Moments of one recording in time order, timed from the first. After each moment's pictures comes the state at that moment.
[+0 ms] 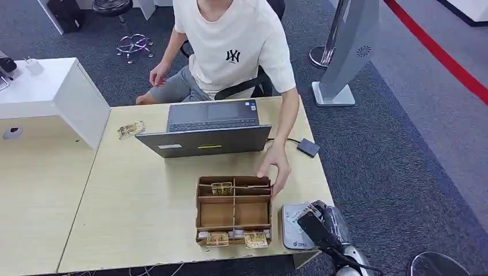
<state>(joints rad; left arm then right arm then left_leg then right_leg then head) -0.07 -0.21 0.84 -0.22 -0.82 0.11 0.08 0.12 0.00 0.05 -1.30 0.66 -0.36 -0.22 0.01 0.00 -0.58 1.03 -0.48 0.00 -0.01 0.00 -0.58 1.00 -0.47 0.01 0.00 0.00</state>
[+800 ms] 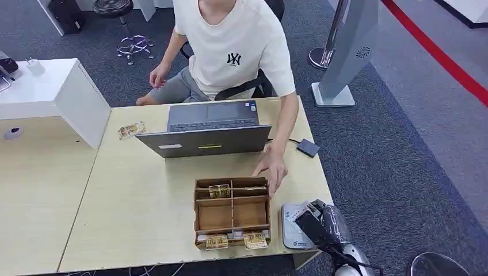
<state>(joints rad) -0.07 -0.21 0.85 -0.22 -0.83 0.10 0.09 0.10 -0.02 0.06 -1.28 0.68 -0.35 -0.21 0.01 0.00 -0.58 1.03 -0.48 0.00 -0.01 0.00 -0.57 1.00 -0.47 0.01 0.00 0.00</state>
